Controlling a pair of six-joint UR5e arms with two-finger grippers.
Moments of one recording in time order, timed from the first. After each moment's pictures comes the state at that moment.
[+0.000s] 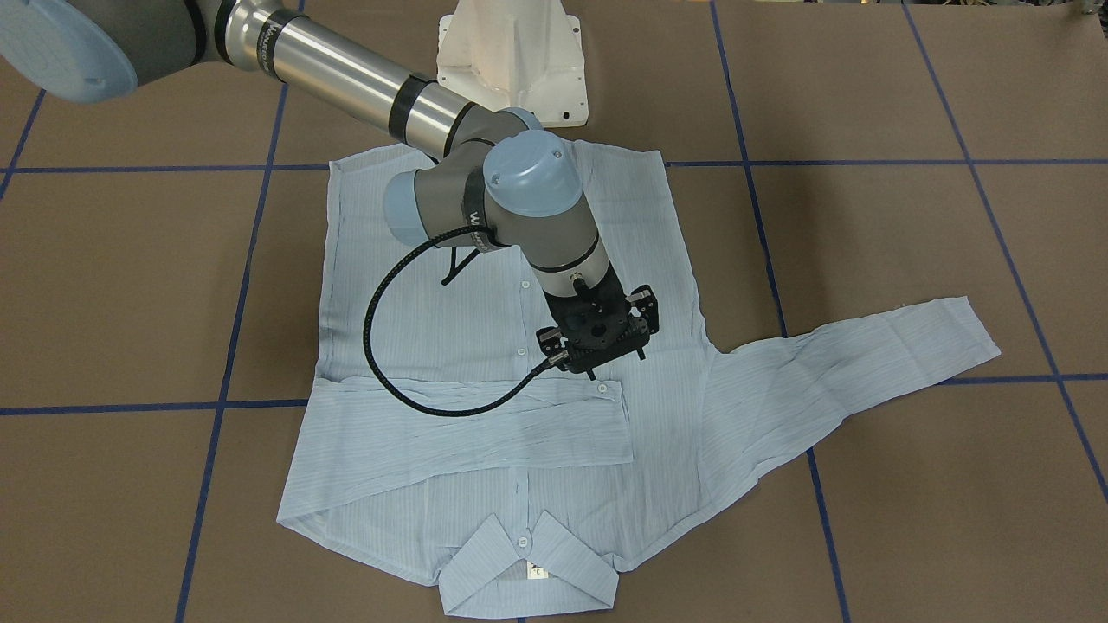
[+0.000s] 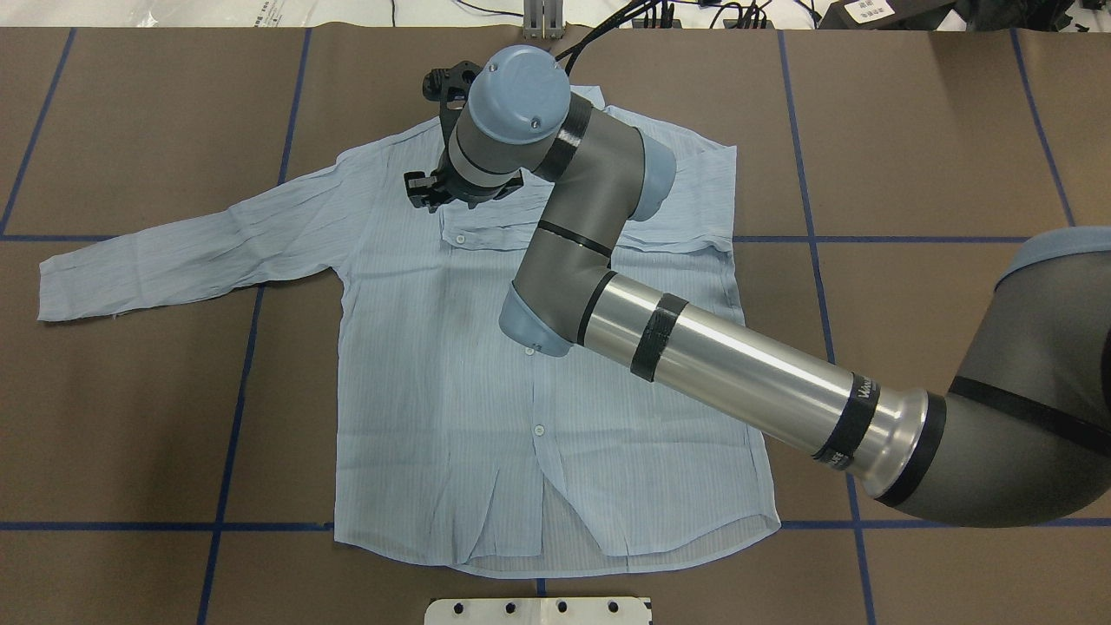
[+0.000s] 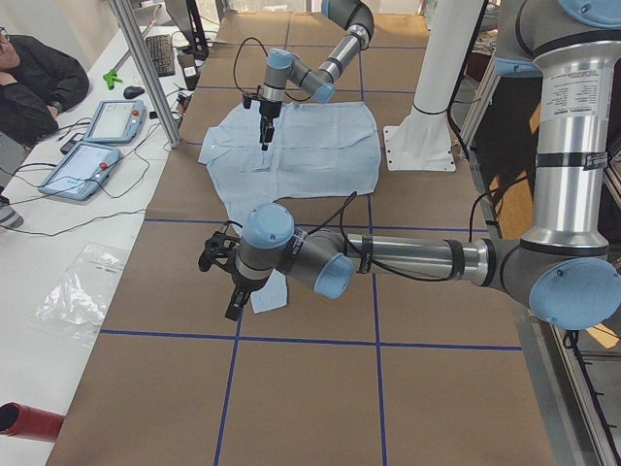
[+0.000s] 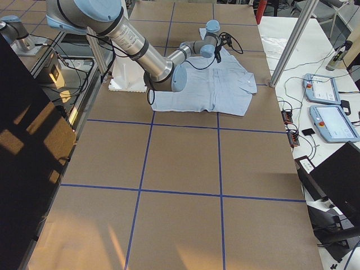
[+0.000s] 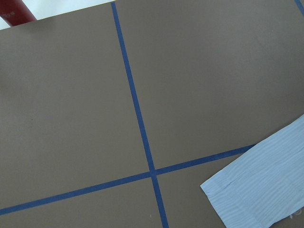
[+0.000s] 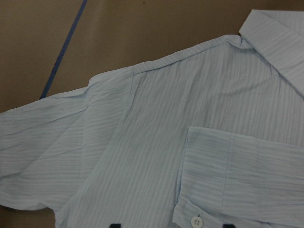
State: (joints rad) left arm -1.56 -1.54 -1.65 -2.01 -2.32 -0.11; right arm 0.60 -0.46 1.01 -0.99 1.84 1.03
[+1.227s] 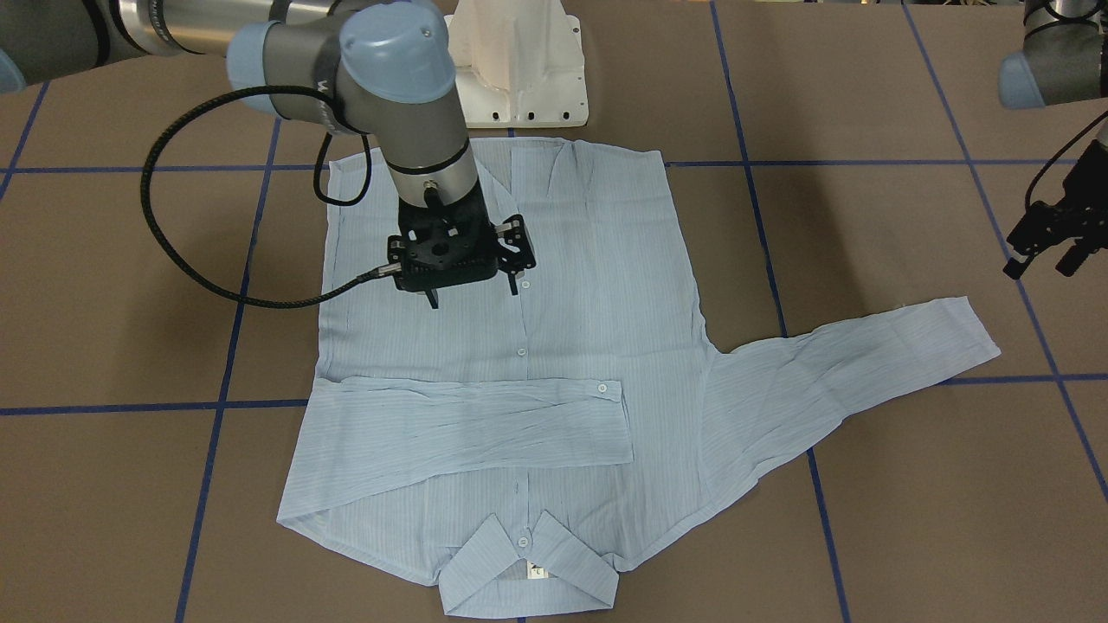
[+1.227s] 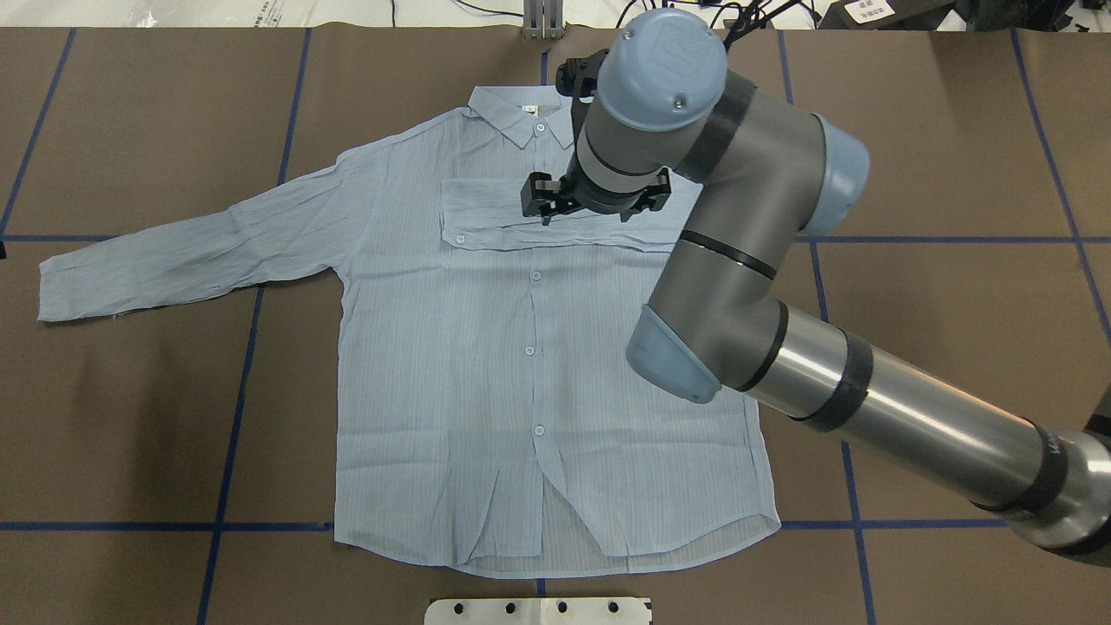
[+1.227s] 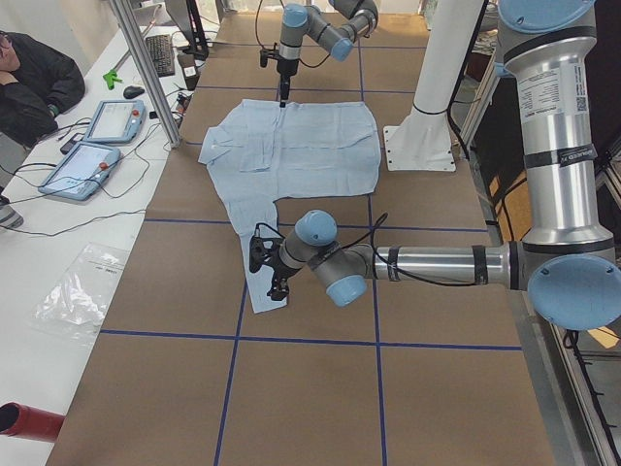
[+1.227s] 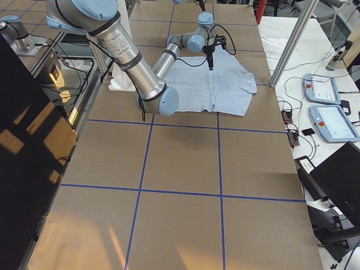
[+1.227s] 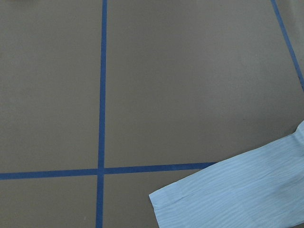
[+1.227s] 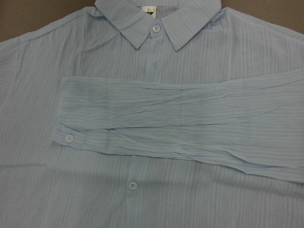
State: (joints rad) left arm -1.12 -1.39 -1.64 -2.55 -2.01 -1.01; right arm 0.67 -0.79 1.67 -1.57 1.89 1.05
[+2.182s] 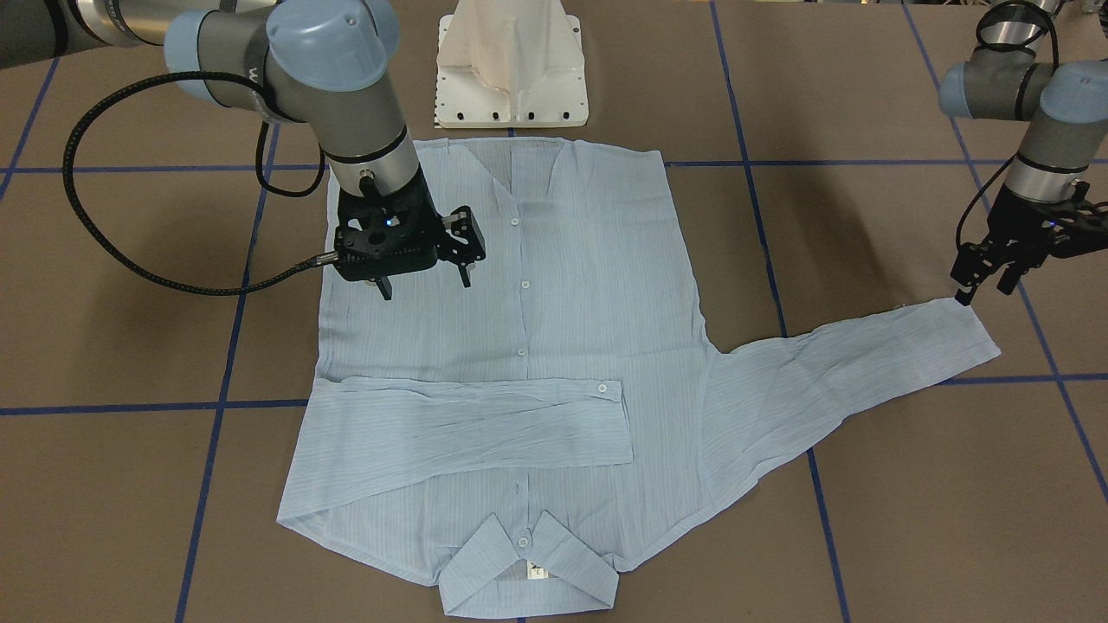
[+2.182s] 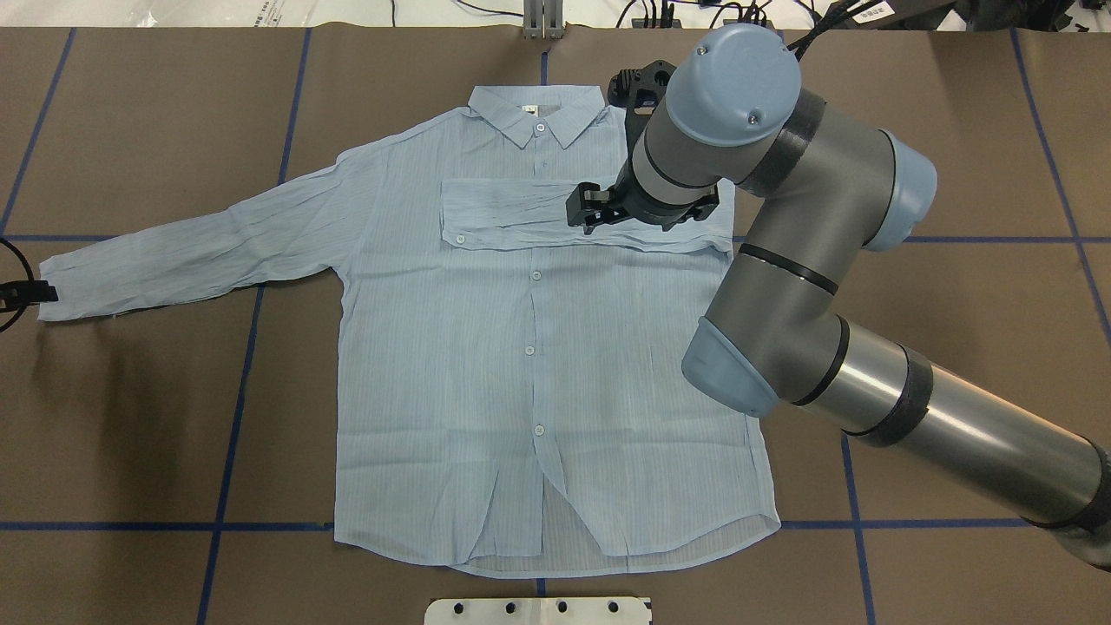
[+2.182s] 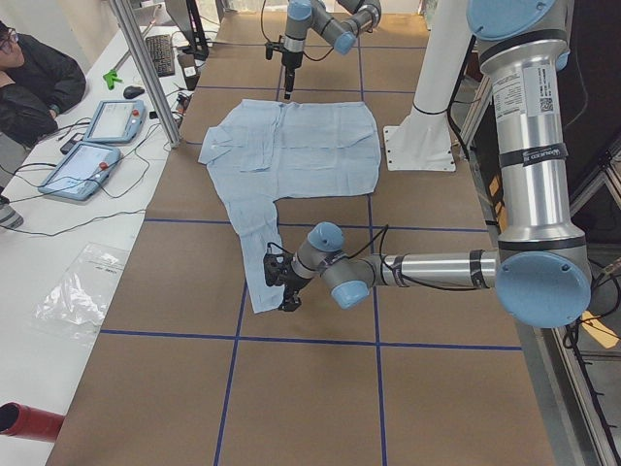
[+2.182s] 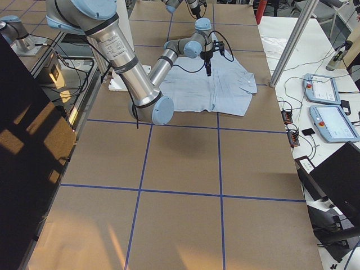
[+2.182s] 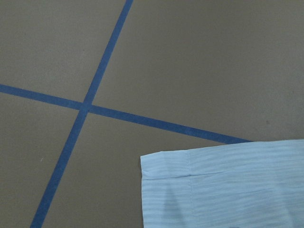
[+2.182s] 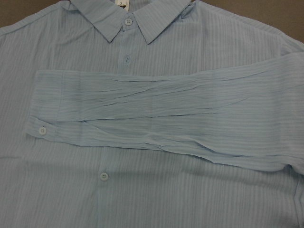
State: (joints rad) left arm -0.91 -1.39 -1.55 -2.57 -1.77 -1.15; right arm 0.68 -0.87 1.74 -1.57 1.90 1.04
